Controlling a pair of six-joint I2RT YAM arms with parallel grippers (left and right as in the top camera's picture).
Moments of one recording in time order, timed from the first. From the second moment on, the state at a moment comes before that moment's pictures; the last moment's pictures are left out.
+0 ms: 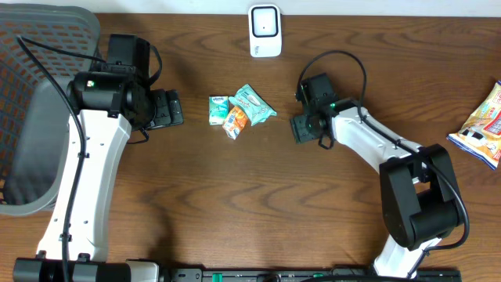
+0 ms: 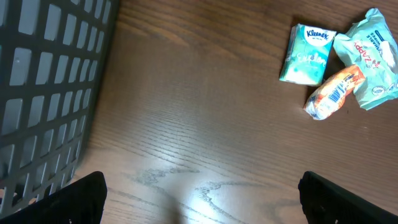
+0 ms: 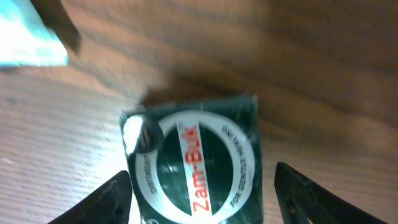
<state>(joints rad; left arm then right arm) -0.08 1.52 1.55 -1.29 -0.09 -0.29 0.37 1.91 1.22 -0.53 0.04 0.10</state>
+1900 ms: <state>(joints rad) -0.08 1.52 1.55 -1.29 -0.09 -0.29 0.37 1.90 1.18 -0.56 -0.07 0.10</state>
